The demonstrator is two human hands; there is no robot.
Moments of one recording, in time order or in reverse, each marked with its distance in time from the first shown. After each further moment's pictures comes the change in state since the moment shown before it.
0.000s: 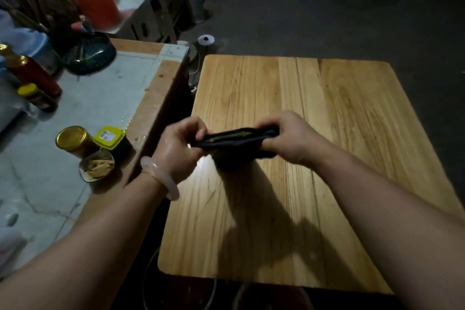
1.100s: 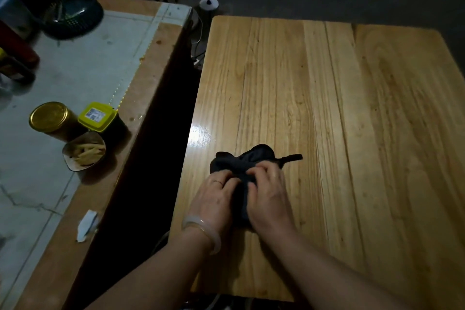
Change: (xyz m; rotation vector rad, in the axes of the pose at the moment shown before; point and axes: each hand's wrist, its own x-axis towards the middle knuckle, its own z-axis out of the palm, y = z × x) left_hand -0.049 -0.165 0.060 0.808 -0.208 -0.107; right_hand 0.027 0.110 0.192 -0.317 0.417 0.057
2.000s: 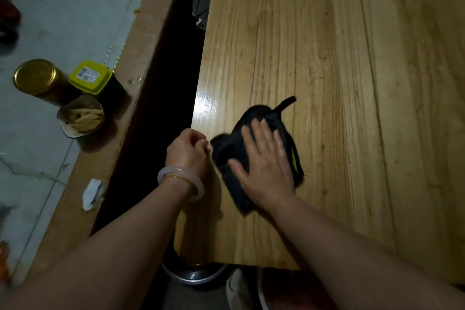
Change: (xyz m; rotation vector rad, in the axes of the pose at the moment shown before) left_hand 0.011 -0.055 -0.019 -0.437 0.214 -0.636; right_hand 0.001 0.020 0.060 -0.319 -0.214 -0.188
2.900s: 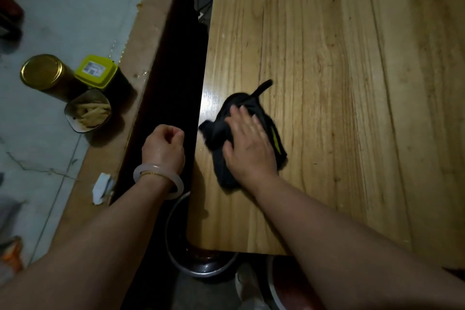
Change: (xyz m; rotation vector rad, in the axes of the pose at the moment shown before) left_hand 0.004 -0.027 -0.045 -0.063 0.053 -0.045; right_hand 0.024 -0.044 0.008 0.196 0.057 -0.008
